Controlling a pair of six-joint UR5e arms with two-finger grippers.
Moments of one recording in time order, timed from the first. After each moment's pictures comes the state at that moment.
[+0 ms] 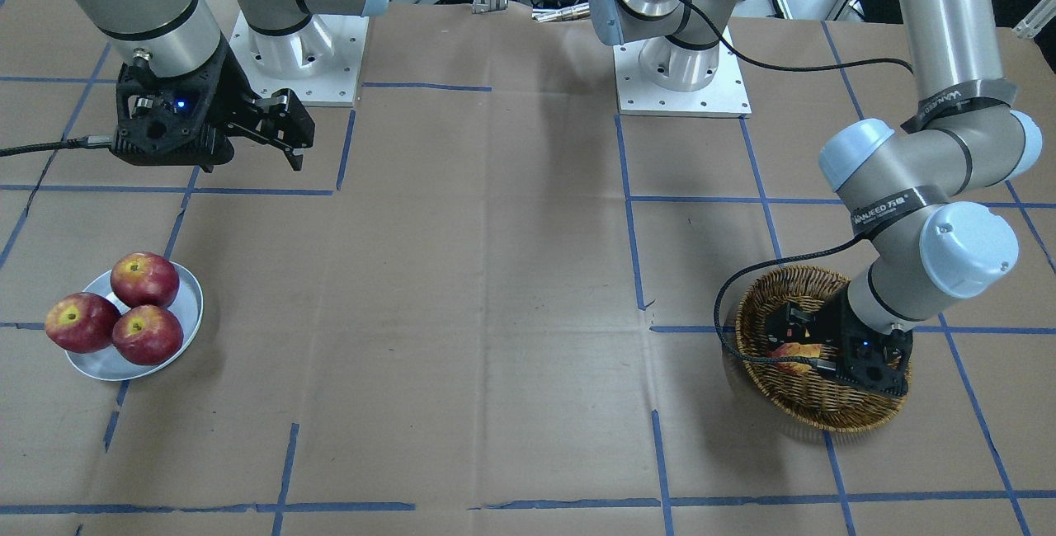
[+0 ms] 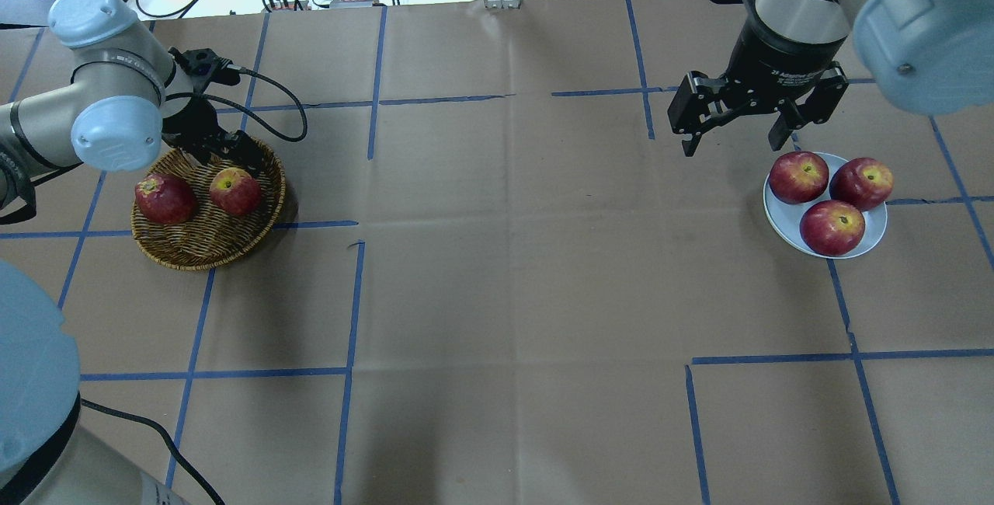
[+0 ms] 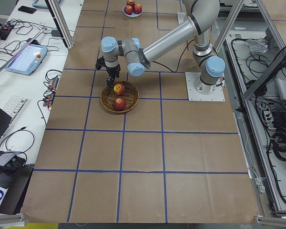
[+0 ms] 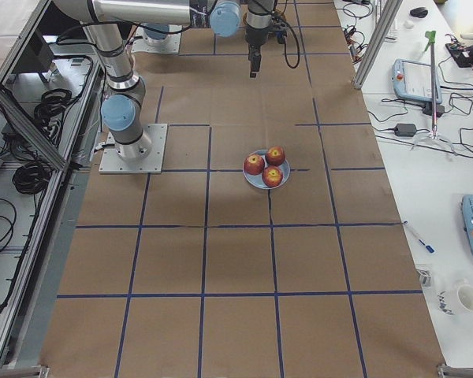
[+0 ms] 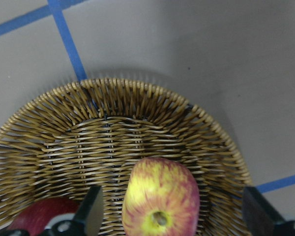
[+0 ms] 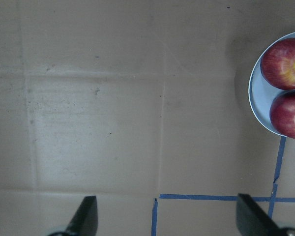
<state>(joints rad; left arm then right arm) -1.26 -2.02 -1.70 -1.01 1.57 0.61 1.56 -1.56 1.62 -1.58 -1.56 -0.05</state>
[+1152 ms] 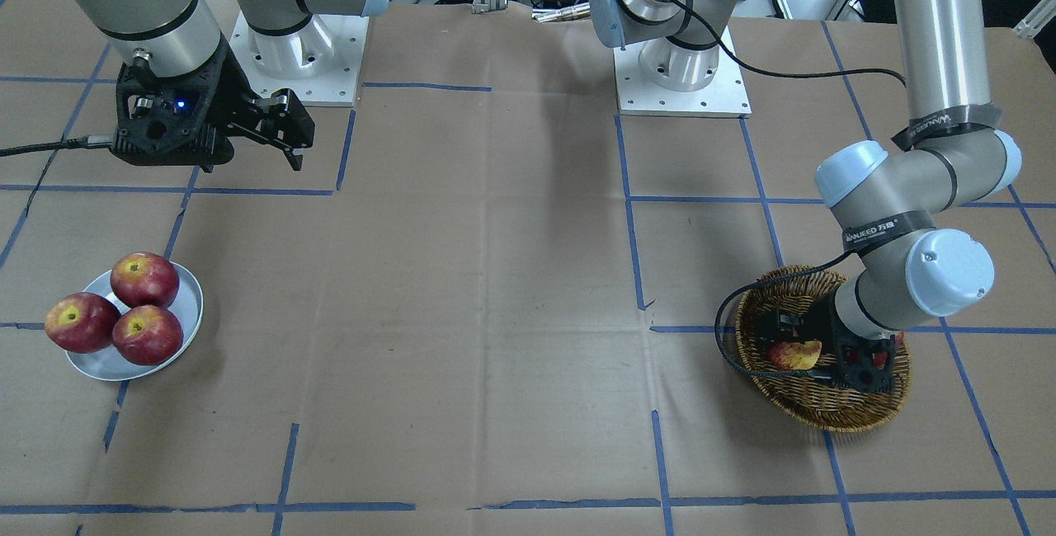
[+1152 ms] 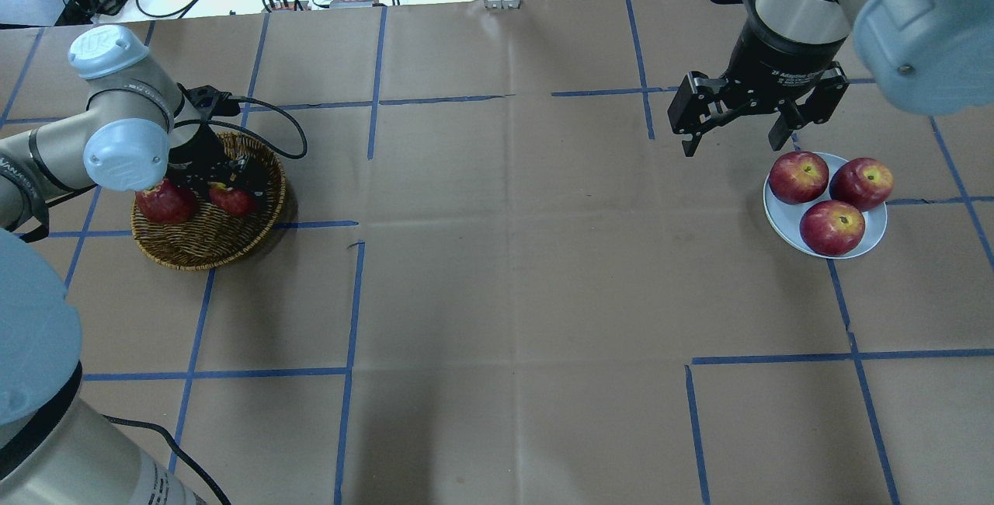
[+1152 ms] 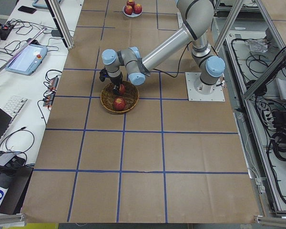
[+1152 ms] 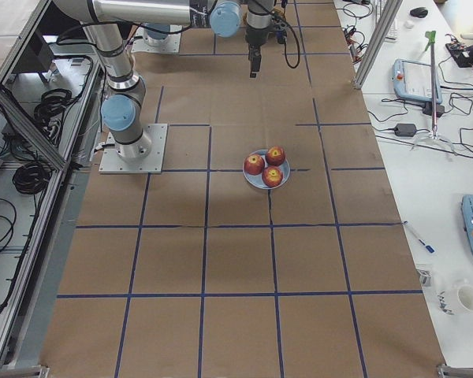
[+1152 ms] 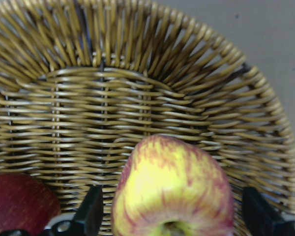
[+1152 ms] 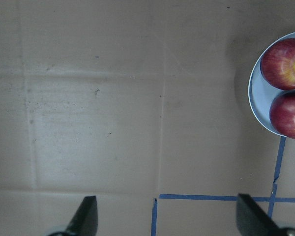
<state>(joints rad) -1.23 -2.06 -1.74 -1.02 1.58 0.46 1.56 -1.56 1.62 -1.58 -1.56 -0.05</state>
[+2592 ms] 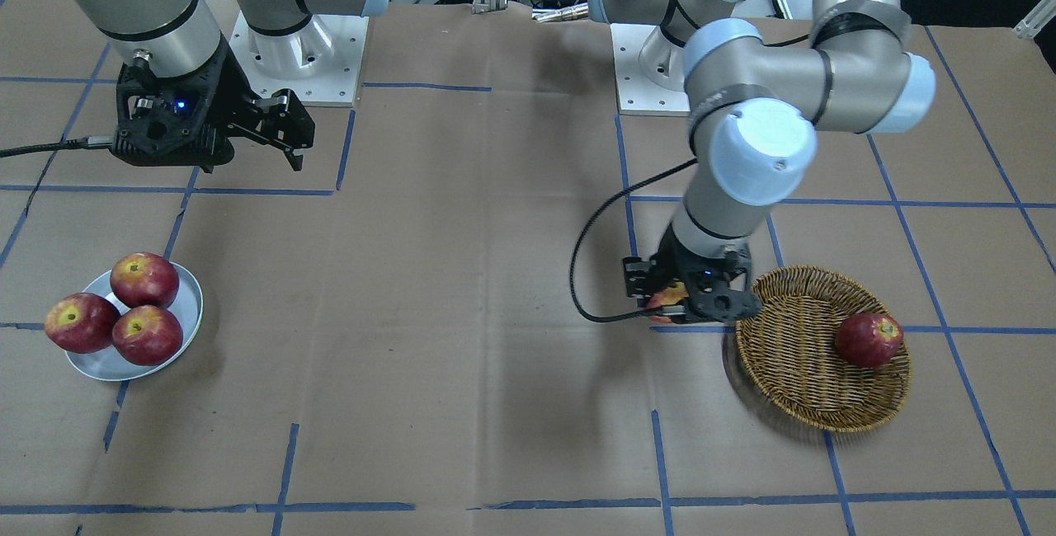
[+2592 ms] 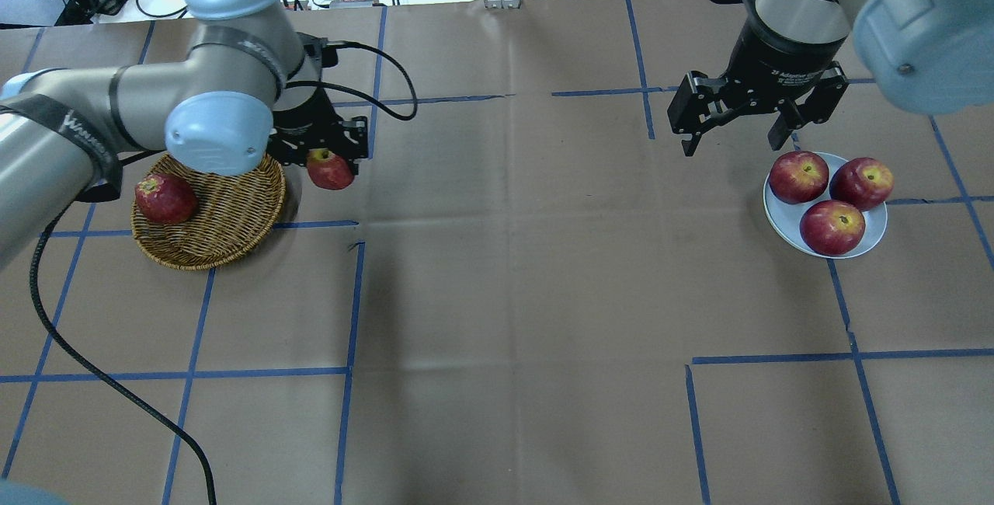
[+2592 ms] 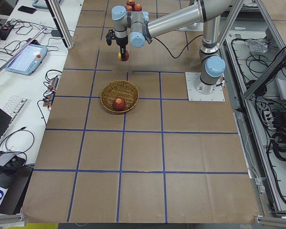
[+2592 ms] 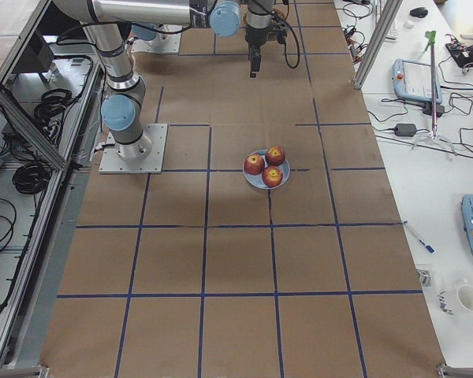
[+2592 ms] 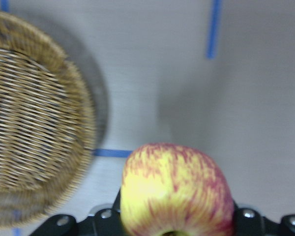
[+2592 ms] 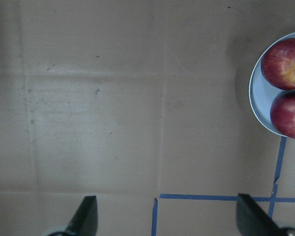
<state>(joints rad) -1.65 -1.86 -1.72 -1.16 1.59 -0.17 1.56 -1.56 1.62 -1.58 -1.56 -0.05</state>
